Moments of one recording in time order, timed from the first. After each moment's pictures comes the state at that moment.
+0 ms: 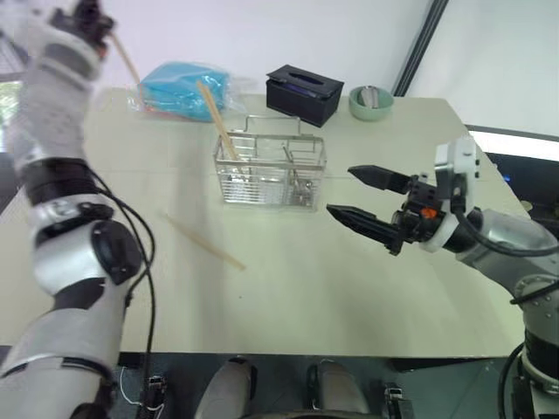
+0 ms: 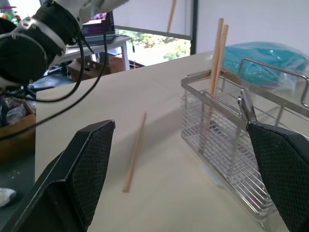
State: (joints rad) left arm -1.22 0.45 0.47 0.59 -0.58 0.46 -0.24; right arm -0.30 -0.73 -0.25 -0.63 1.02 0.81 0.56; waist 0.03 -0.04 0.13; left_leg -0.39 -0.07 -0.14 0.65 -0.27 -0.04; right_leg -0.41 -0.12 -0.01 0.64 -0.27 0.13
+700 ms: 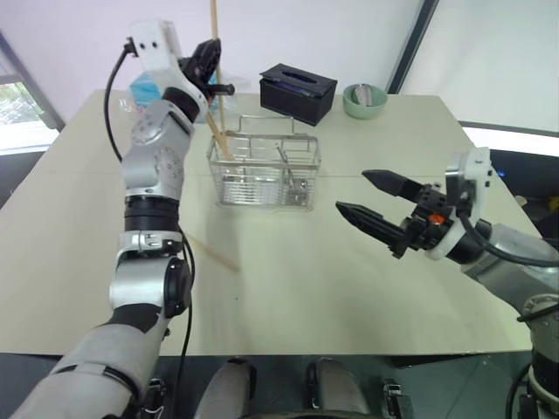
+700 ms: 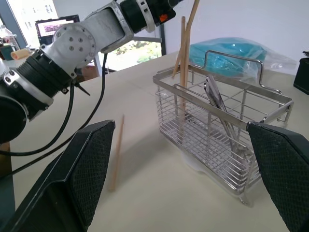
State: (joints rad) left arm -1.06 0.22 0.24 0.48 -0.39 0.20 -0.30; right arm -0.21 -0.73 -0.31 -0.68 1.10 0.80 0.42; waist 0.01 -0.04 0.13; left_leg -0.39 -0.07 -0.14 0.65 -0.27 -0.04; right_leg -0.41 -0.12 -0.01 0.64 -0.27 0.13
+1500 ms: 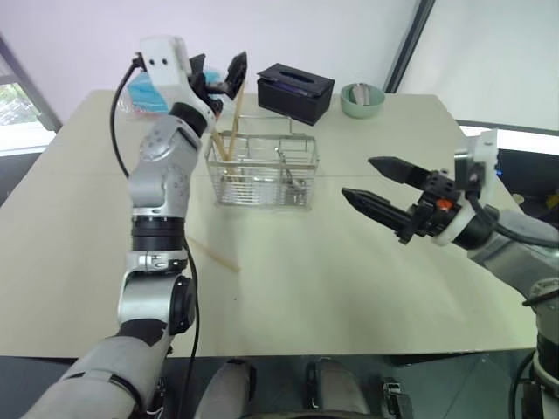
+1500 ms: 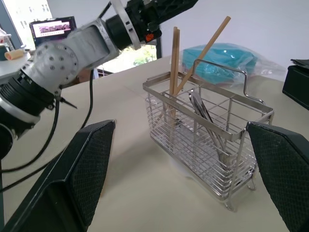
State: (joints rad) left arm -0.96 0.28 0.21 0.25 -0.41 0.38 -0.28; right arm -0.28 -0.77 -0.30 -0.60 1.07 0.79 0.47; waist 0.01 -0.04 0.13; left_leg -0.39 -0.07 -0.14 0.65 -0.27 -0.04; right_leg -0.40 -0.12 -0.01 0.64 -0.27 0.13
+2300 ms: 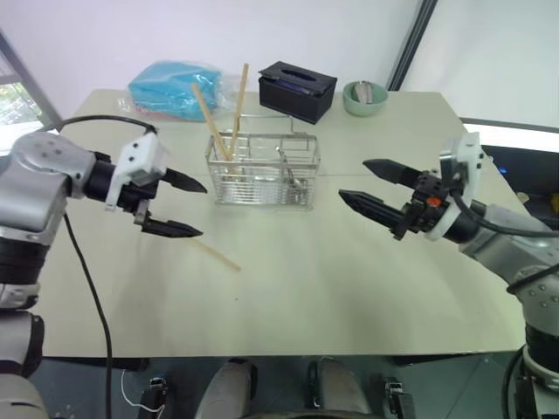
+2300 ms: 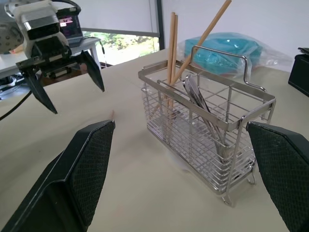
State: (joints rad) left arm -0.74 0.98 -0.18 0.12 -0.34 0.29 -1.58; right arm -0.29 -0.75 -0.25 -0.53 0.98 0.77 0.54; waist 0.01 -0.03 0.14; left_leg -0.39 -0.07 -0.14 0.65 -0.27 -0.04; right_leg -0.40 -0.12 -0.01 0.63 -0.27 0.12
